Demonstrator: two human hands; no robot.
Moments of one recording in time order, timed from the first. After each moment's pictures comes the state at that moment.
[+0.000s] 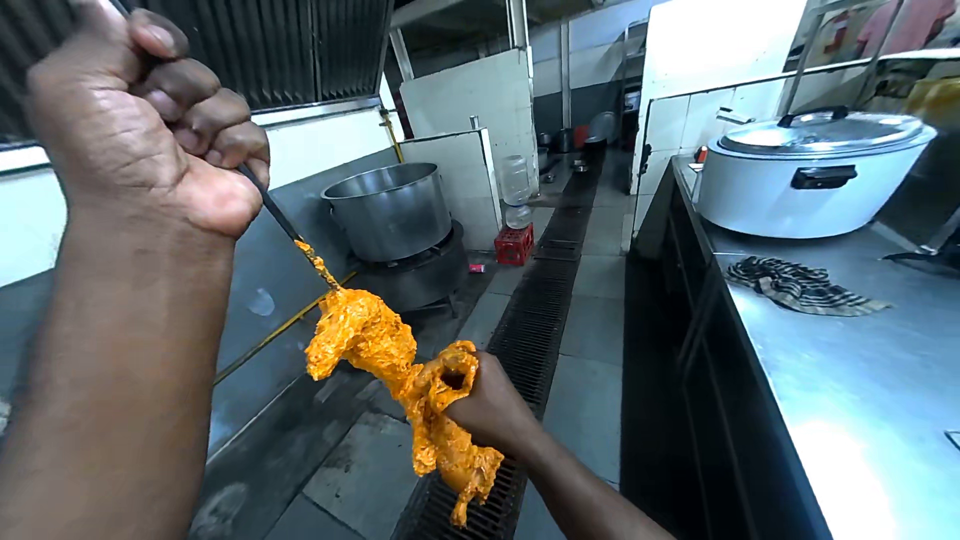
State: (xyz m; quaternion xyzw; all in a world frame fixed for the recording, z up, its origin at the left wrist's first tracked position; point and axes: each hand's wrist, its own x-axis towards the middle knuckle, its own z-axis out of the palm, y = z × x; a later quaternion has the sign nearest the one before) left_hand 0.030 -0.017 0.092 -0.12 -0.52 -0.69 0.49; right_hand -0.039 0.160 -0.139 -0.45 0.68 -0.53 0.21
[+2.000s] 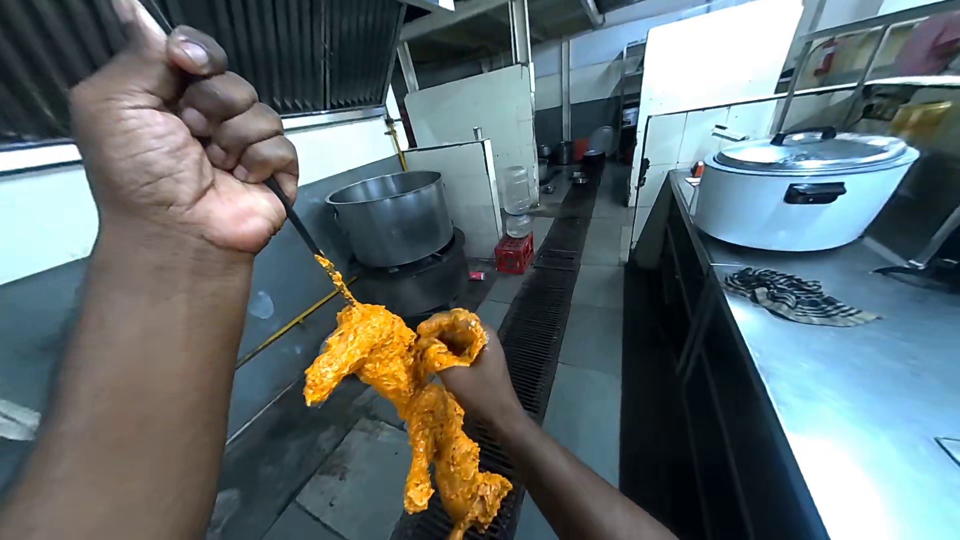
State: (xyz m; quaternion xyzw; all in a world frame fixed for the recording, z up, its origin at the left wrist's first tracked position) left_hand 0.057 -0.001 0.087 -0.18 -0.51 -0.73 0.42; right_hand -0.021 0.129 -0.136 -0.42 0.54 -0.73 0.09
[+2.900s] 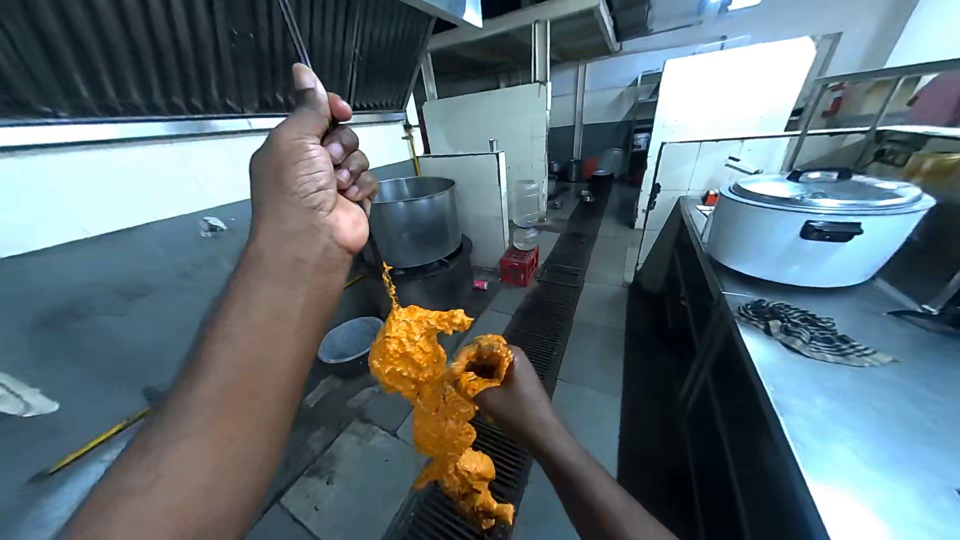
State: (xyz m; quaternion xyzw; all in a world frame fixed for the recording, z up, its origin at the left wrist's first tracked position) left_hand 0.041 0.005 0.074 0.02 -0.52 -0.67 0.52; right_hand -0.022 0.141 -0.124 -0.42 0.66 -0.61 0.15
